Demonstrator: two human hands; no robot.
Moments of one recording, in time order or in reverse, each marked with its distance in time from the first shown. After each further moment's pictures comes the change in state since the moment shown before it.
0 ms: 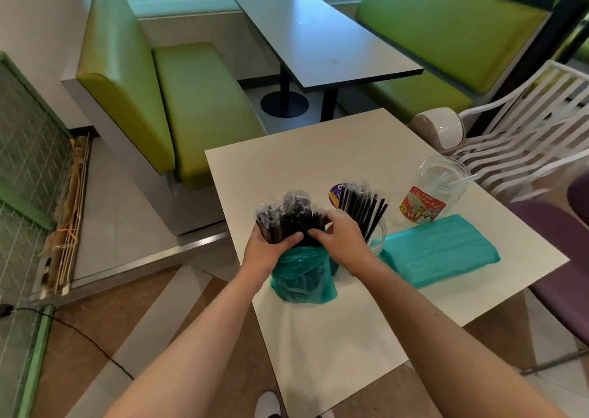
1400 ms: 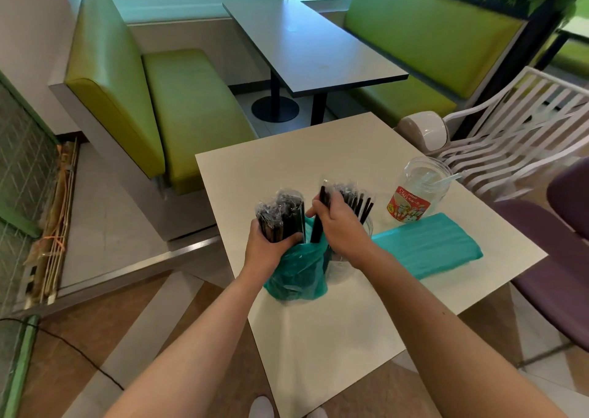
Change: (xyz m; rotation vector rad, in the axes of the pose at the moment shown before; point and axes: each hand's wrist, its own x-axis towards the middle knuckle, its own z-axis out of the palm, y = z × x) left_hand -0.013 0.010 0.022 0.122 0.038 0.121; right_hand -0.010 -0.020 -0.033 0.201 0.015 -0.029
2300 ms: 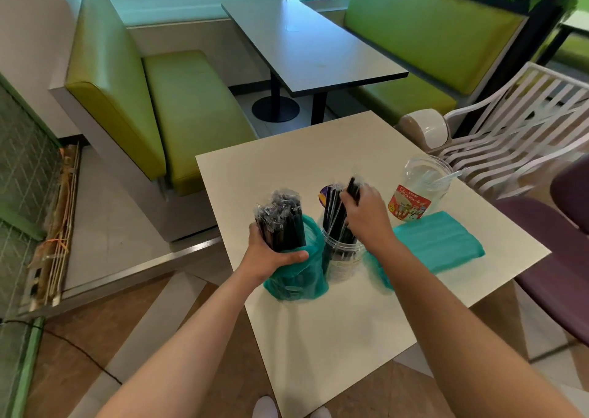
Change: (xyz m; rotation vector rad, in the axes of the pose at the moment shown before) left_hand 0.001 -0.007 -0.013 0.052 -0.211 -0.036; right_hand 0.016 0.020 -0.031 -0.151 0.260 0.113
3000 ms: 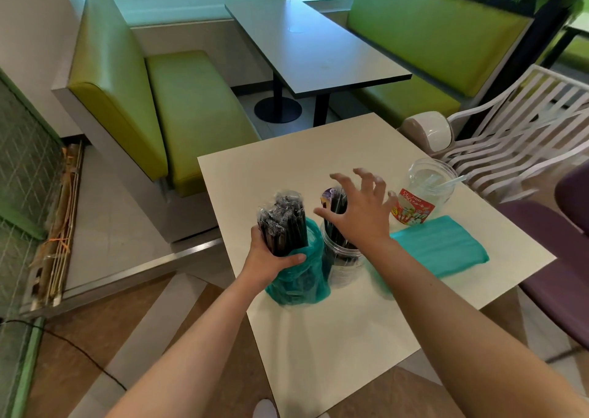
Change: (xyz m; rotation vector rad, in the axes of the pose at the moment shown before) left_hand 0.002 -0.001 0.002 -0.021 0.036 0.021; right_hand 0.013 0.007 0.013 -0.626 0.085 -0.232
